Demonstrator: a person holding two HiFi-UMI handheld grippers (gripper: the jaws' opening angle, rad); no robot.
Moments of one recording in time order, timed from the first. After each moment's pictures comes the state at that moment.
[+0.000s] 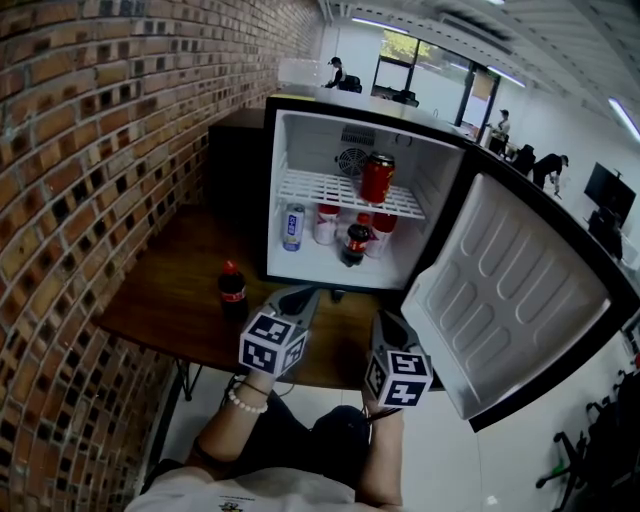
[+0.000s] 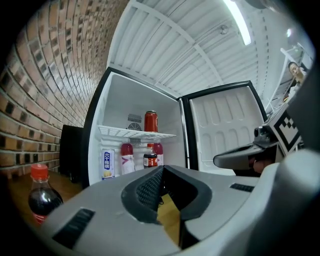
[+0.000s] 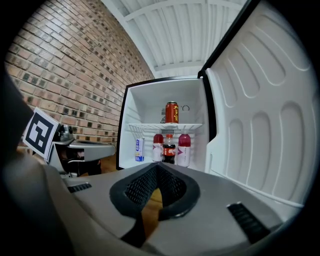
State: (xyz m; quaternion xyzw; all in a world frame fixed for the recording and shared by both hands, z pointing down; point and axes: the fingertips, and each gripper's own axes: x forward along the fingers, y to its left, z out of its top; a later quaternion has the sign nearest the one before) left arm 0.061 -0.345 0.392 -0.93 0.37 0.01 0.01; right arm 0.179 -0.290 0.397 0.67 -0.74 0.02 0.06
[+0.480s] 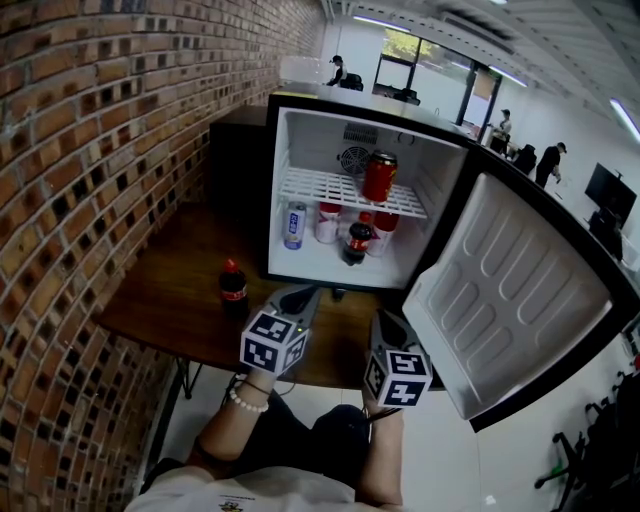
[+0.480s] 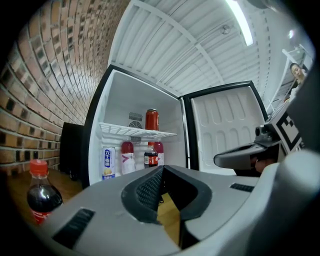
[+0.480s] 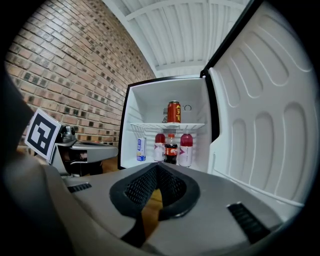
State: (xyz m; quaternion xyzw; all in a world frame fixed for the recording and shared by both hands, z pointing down) left arm 0.060 -0.347 0.397 -0.93 0.37 0.01 0.00; right arm 0.173 -0.291 0.398 0.66 -0.75 0.02 0.06
